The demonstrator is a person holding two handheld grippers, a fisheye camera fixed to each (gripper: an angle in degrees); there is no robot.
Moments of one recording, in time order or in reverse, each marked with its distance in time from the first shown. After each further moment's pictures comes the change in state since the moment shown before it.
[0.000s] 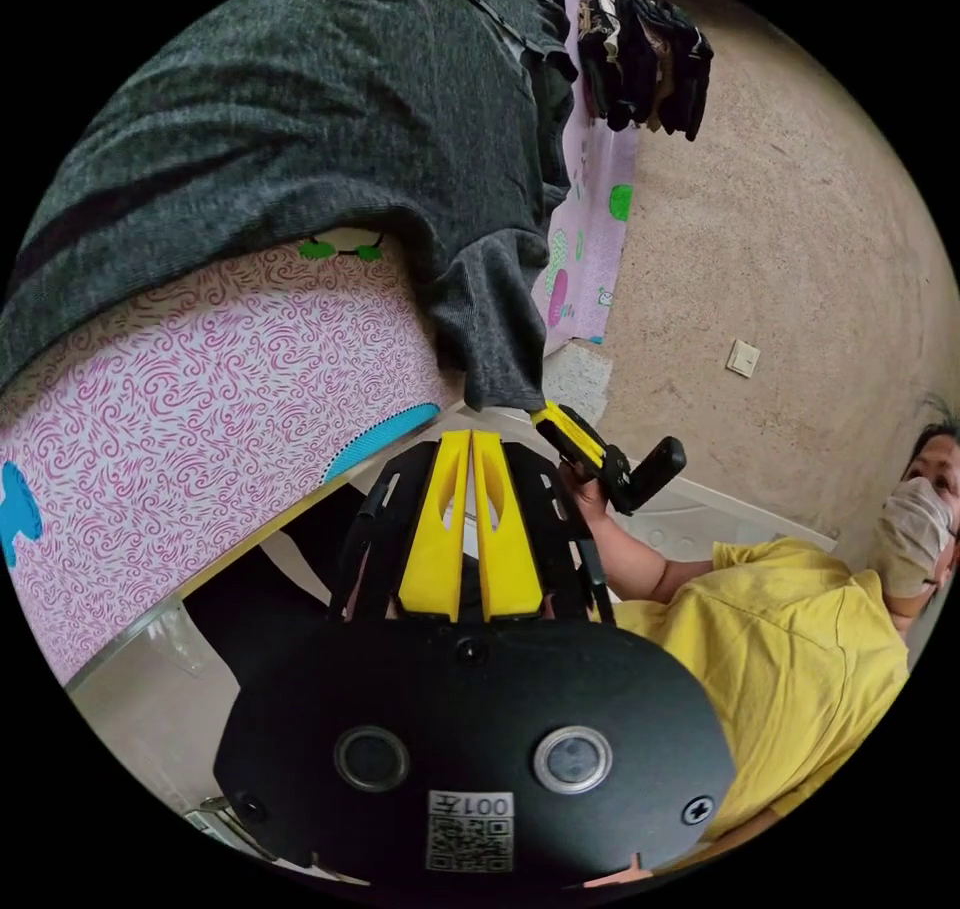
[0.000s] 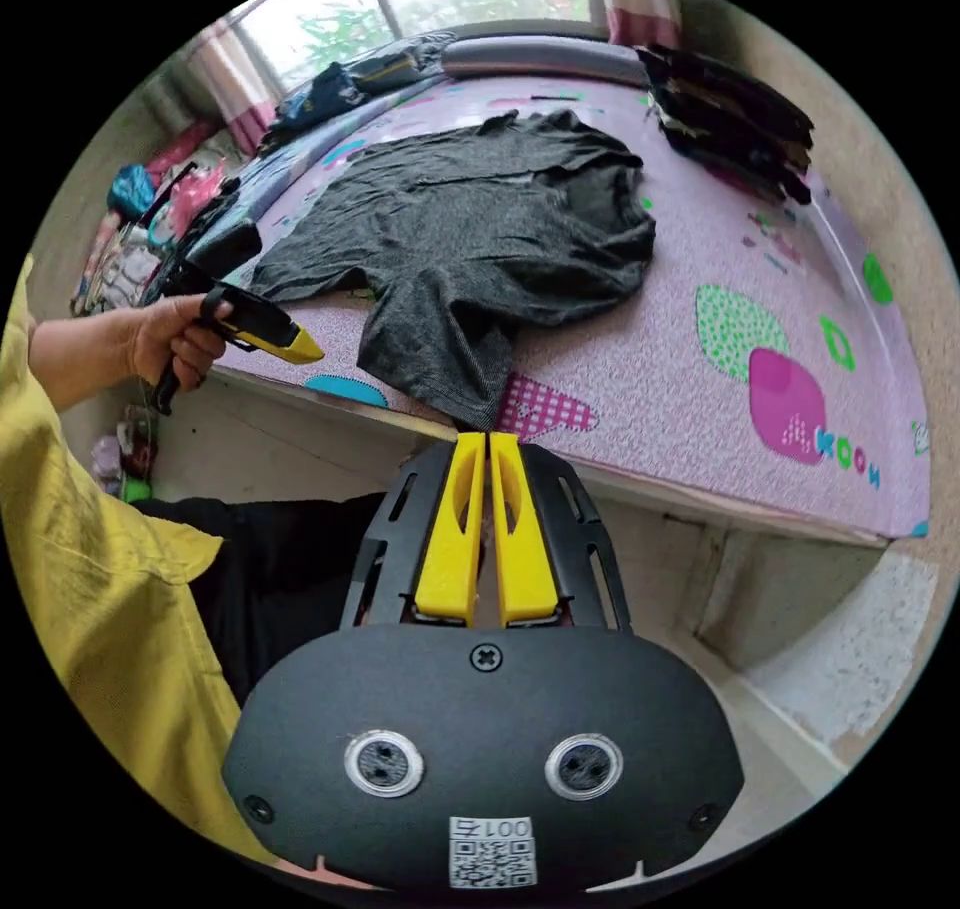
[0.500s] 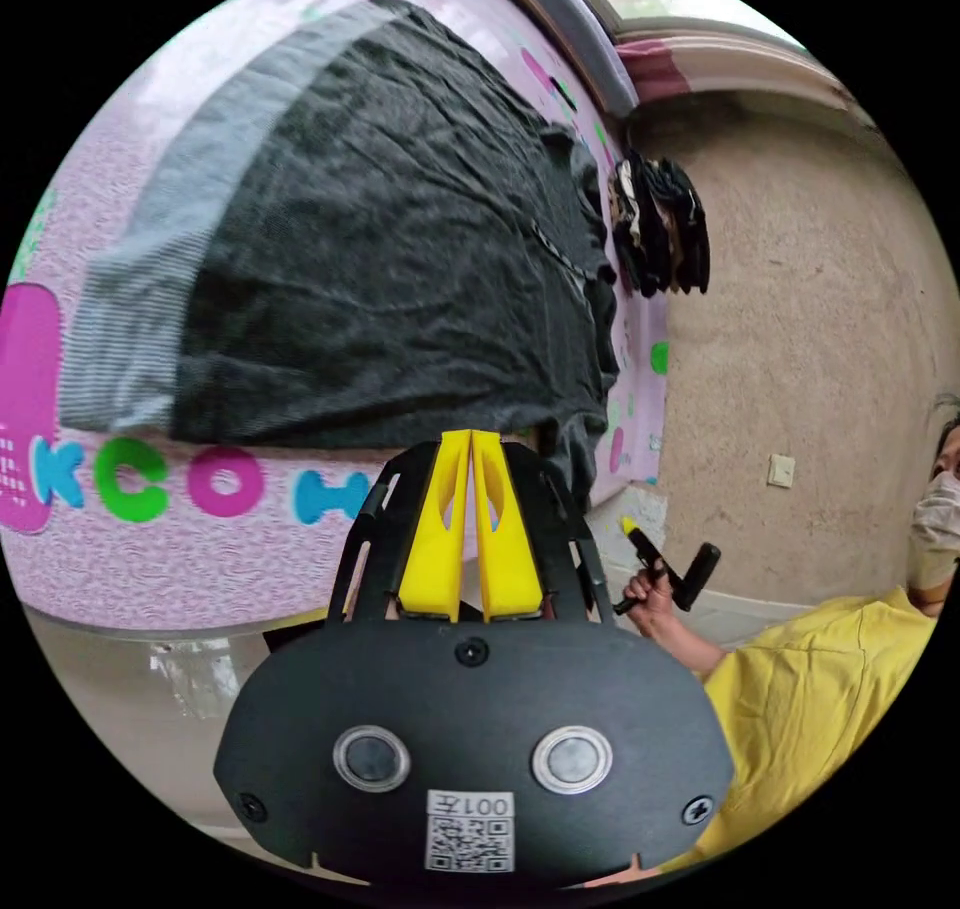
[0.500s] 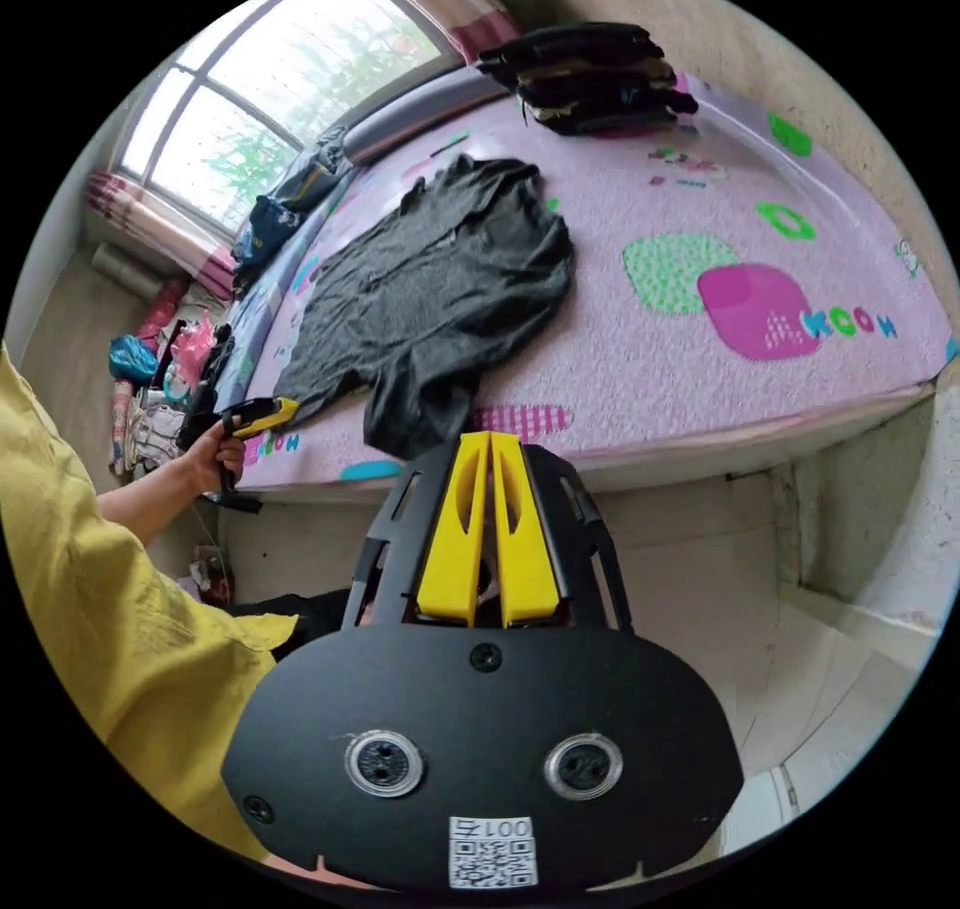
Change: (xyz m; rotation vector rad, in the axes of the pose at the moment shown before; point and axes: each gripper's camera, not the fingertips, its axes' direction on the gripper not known) left arm -0.011 0.081 -0.067 0.498 -0.216 -0.047; right arm 0.038 -0.008 -0.035 0.209 -0.143 0.270
